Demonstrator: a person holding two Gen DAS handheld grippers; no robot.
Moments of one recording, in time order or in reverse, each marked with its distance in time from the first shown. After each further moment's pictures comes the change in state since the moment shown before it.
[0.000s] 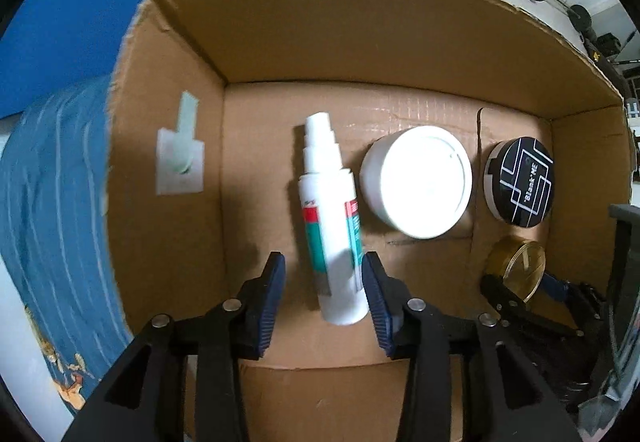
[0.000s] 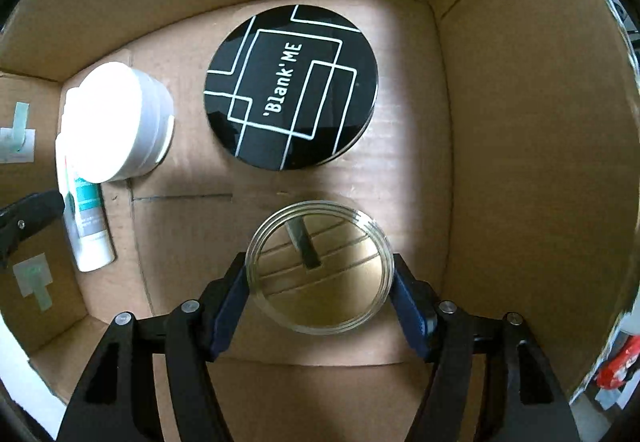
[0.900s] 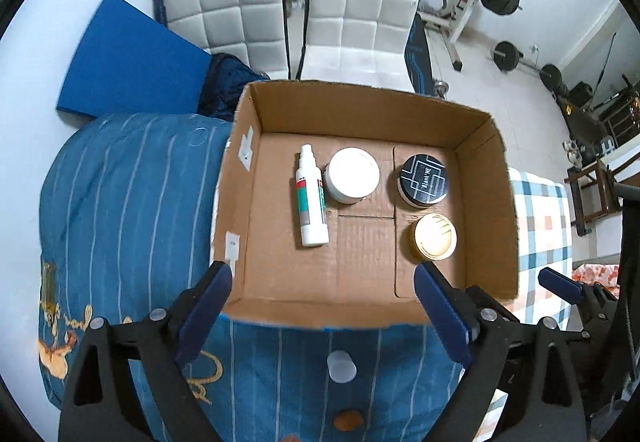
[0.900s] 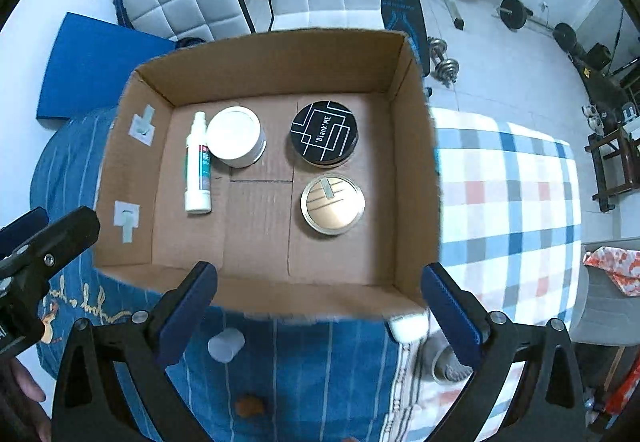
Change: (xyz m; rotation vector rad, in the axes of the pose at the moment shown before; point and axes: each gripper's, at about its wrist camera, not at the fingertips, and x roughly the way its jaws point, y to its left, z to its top) left arm -0.143 -0.013 -0.134 -0.041 -0.370 -0.035; right arm -0.148 -0.009 -0.114 -0.073 -0.314 0.025
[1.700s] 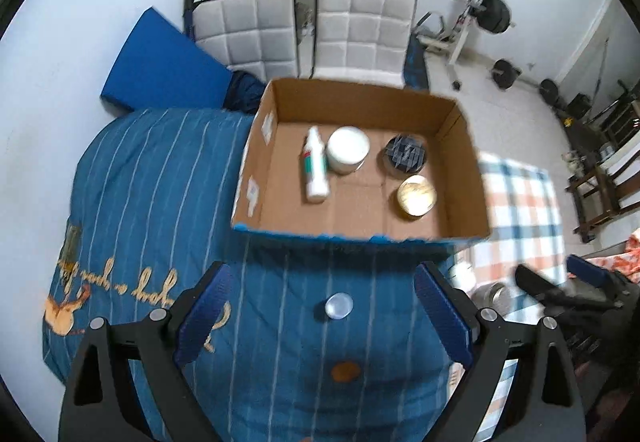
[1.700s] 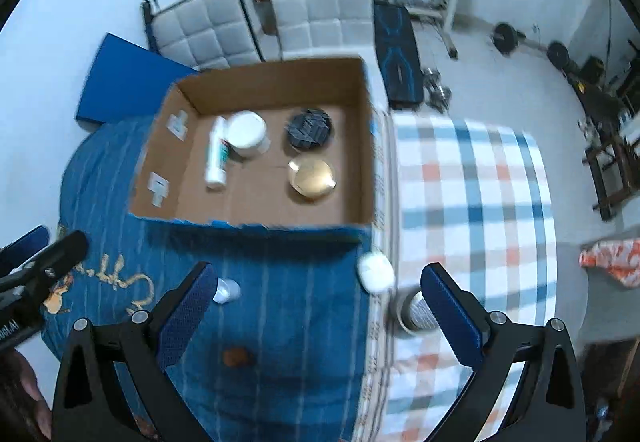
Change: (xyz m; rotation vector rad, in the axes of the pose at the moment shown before) left arm -0.065 -0.007 -0.096 -0.003 -0.094 0.062; right arm -0.084 -0.051 -0.092 0.018 -0.126 0.034
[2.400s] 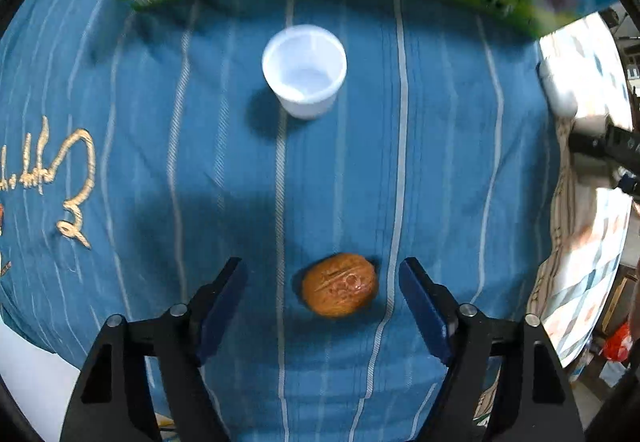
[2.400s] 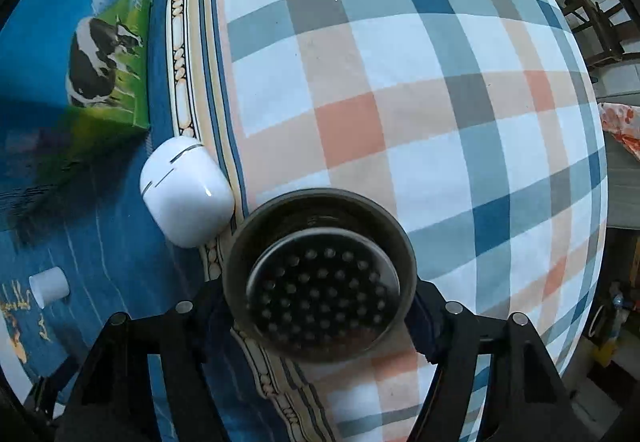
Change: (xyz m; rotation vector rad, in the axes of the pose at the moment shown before) left arm 0.203 -0.037 -0.142 0.052 0.531 -0.009; right arm 0.203 -0.125 -0.065 0.273 0.385 -0.127
